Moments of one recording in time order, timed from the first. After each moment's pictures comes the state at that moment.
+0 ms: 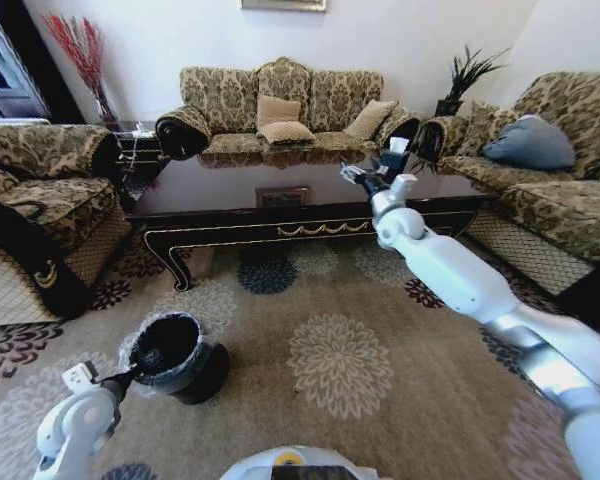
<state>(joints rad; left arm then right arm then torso) 1.54 -1.22 -0.94 -2.02 -1.11 0.74 -0.63 -0.10 0.82 -0.28 1.46 1.08 0.12 0.32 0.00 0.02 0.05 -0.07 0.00</state>
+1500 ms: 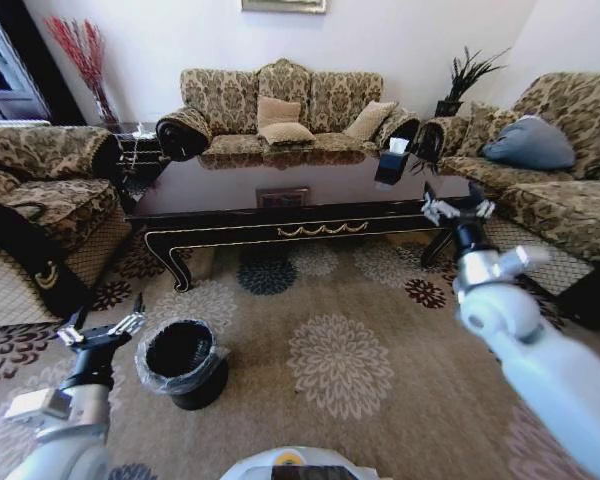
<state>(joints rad) 1.83 -1.43 -0.93 -2.48 -0.37 0.01 -0.10 -1.26 0.72 0.62 2.13 0.77 0.24 0.27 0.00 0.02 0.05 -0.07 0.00</state>
